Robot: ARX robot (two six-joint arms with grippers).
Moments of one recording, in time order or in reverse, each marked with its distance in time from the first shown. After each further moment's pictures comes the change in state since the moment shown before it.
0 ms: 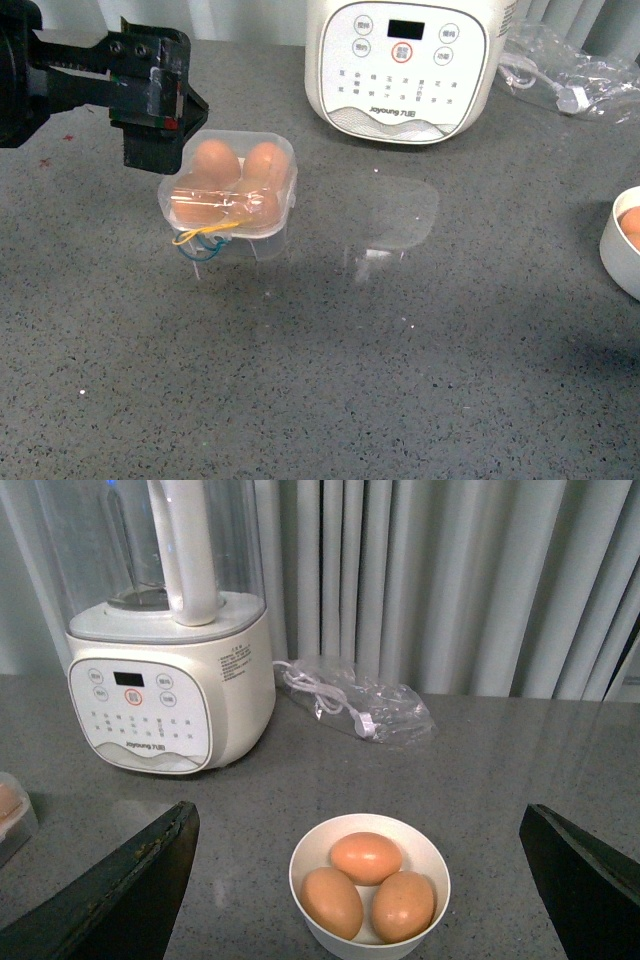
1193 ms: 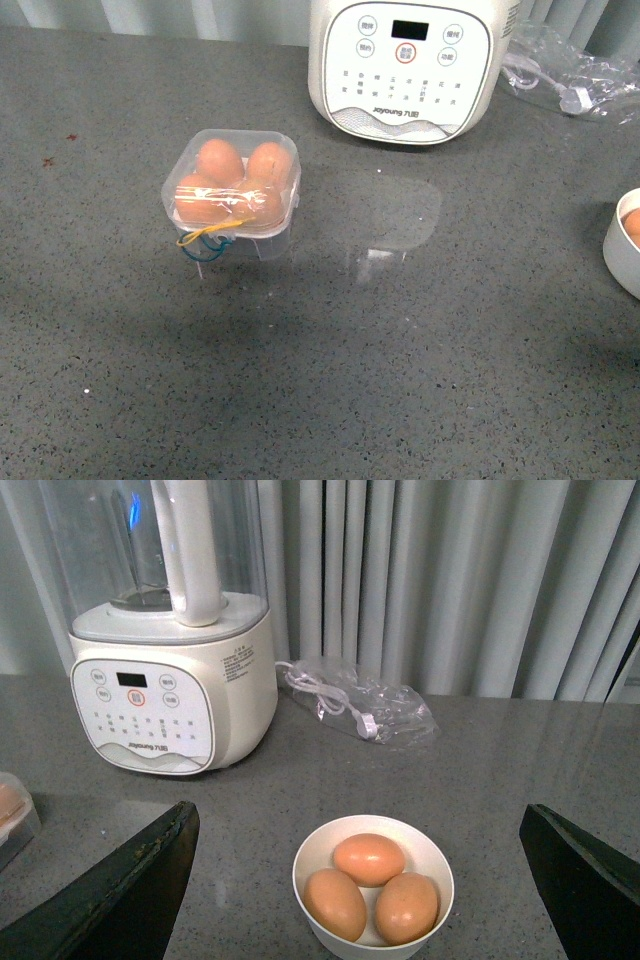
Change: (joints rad) left arm 0.229 -0.917 -0.589 0.126 -0.046 -0.026; right arm 0.000 0.000 0.000 0.000 0.000 0.000
